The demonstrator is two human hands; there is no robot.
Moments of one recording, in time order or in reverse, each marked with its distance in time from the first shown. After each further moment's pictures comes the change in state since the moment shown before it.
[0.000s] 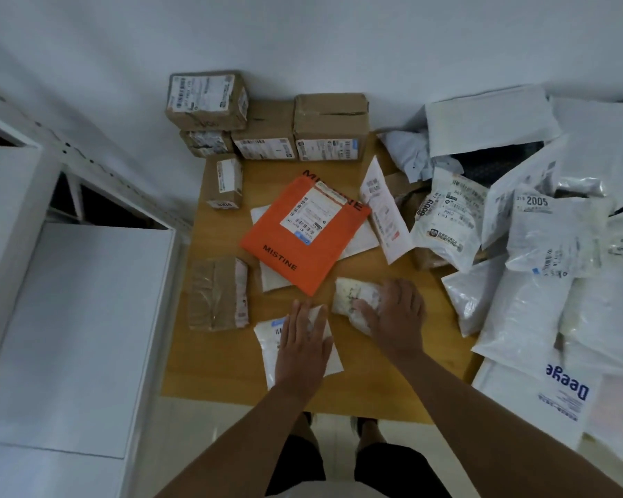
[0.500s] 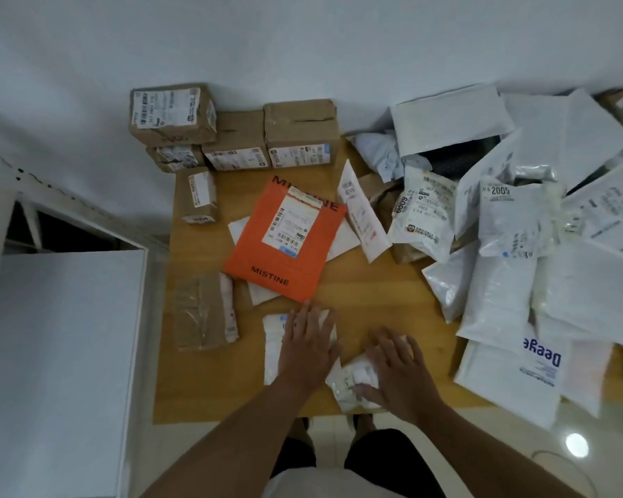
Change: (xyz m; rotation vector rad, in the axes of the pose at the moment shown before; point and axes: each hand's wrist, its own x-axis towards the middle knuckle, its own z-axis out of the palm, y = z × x) left_hand 0.033 -0.003 -0.012 0.150 -0.083 0.234; right_hand -0.082 0.040 -0.001 -0.317 -0.173 -0.451
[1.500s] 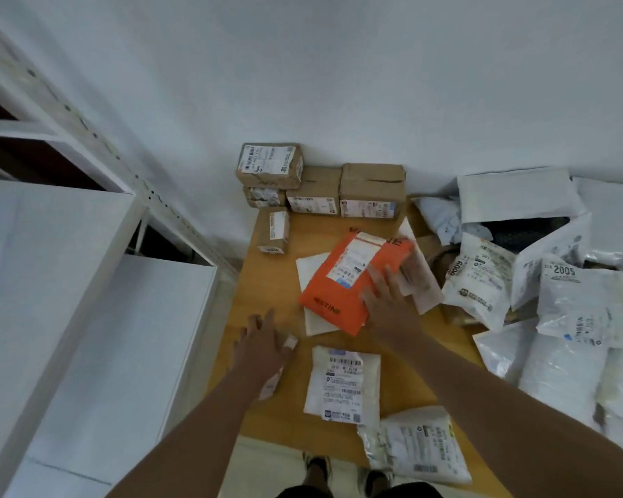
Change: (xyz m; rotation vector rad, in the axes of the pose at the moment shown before) left_hand -0.021 -0.107 -0.107 -0.245 -0.243 -0.685; right_hand 0.187 -0.021 -0.091 0.172 0.018 -0.121
